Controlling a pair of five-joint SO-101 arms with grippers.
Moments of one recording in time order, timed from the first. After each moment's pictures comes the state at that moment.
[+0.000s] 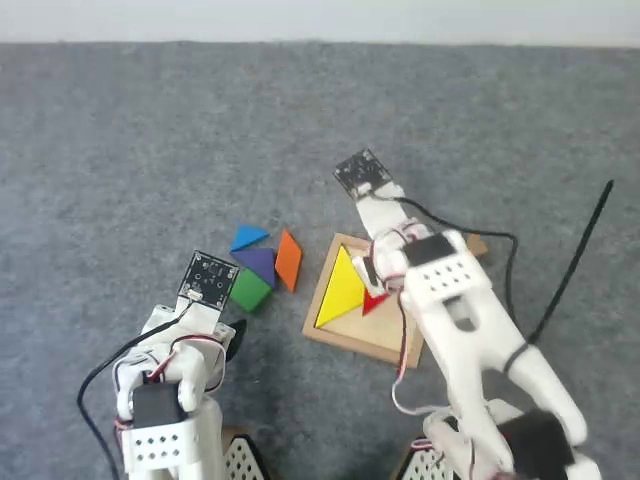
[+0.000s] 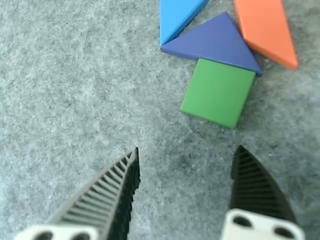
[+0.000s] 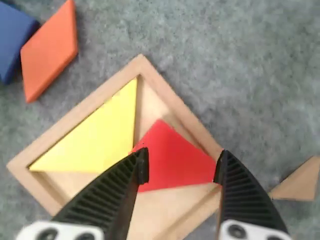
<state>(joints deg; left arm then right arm) -14.2 -103.1 96.9 73.1 -21.8 -25.1 -21.5 45.4 50.6 11.9</state>
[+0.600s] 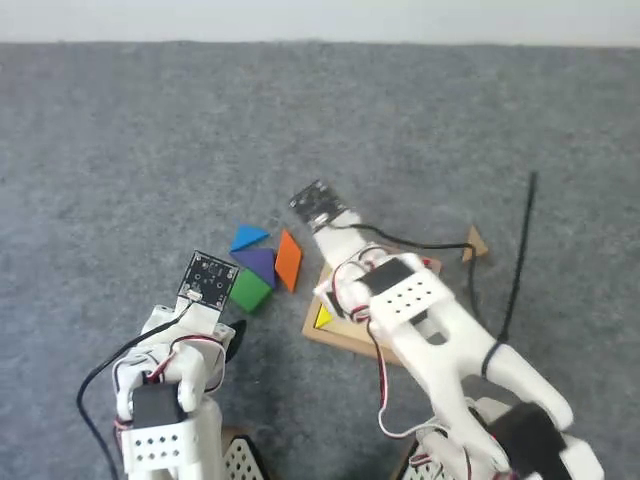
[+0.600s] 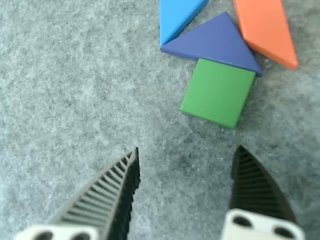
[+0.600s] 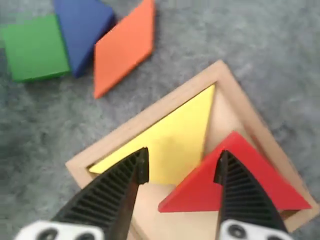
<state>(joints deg) -14.2 -103.1 96.9 73.1 -21.8 -37.2 -17.5 48.4 45.3 6.1</state>
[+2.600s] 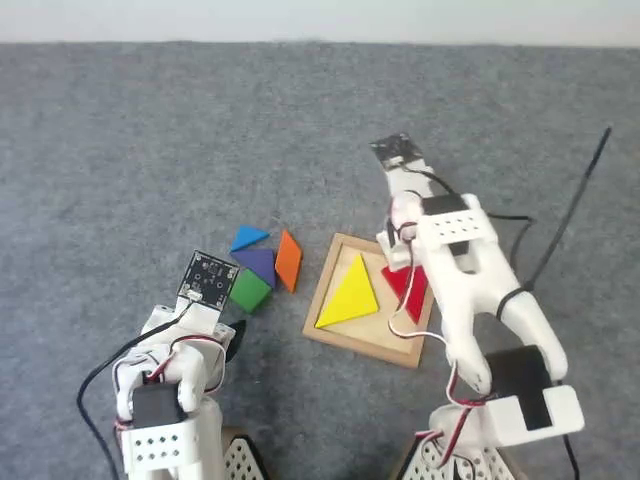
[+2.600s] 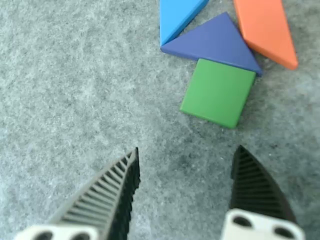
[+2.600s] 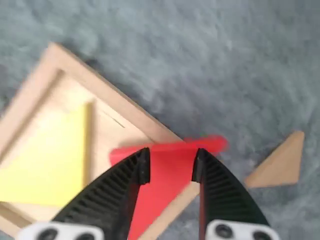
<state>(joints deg) -14.2 -103.1 96.9 73.1 -21.8 -16.5 -1.6 28.6 56.2 11.0</state>
